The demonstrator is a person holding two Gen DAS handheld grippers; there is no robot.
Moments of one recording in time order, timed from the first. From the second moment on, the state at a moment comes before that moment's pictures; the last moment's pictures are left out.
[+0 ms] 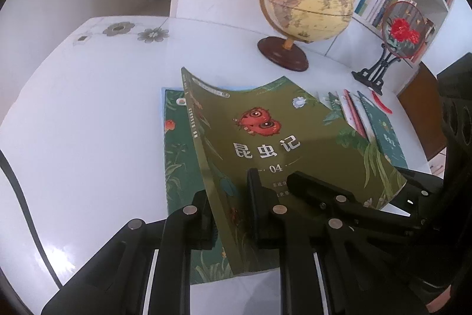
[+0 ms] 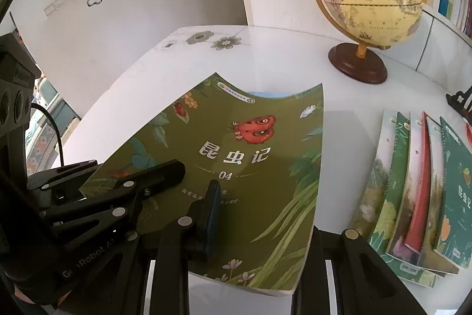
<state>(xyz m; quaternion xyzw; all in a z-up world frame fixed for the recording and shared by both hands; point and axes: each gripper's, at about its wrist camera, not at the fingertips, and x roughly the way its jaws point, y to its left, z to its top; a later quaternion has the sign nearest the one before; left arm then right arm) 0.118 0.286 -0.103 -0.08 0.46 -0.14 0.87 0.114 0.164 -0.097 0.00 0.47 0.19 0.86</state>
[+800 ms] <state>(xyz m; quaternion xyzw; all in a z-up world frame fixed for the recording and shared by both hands) 0.107 0.297 -0.122 -0.09 0.50 -0.08 0.86 0.119 0.159 -0.141 0.05 0.54 0.17 0.82</state>
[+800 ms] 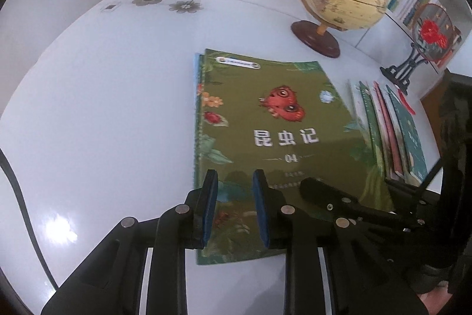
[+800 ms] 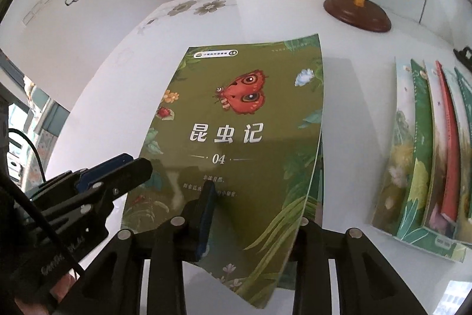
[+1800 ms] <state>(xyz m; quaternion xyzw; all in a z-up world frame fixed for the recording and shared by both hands) 0.084 0.062 -0.041 -0.01 0.46 -0.24 0.85 0.029 -0.087 -0.082 0.17 0.51 0.03 0.84</state>
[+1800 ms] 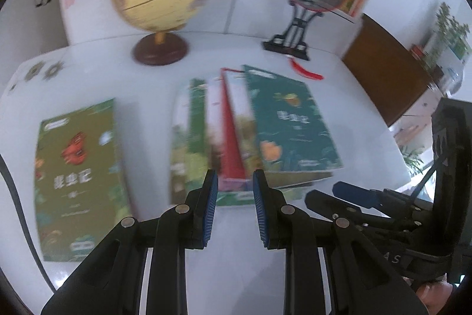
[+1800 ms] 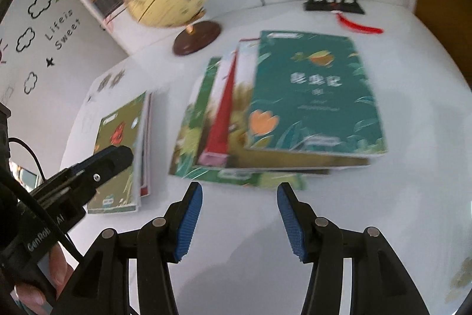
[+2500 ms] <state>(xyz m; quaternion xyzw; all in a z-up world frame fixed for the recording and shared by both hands) 0.149 -0.046 -0.080 0.01 0.50 -0.22 0.84 0.074 -0.233 -0.091 0.17 0.48 0.00 0.86</state>
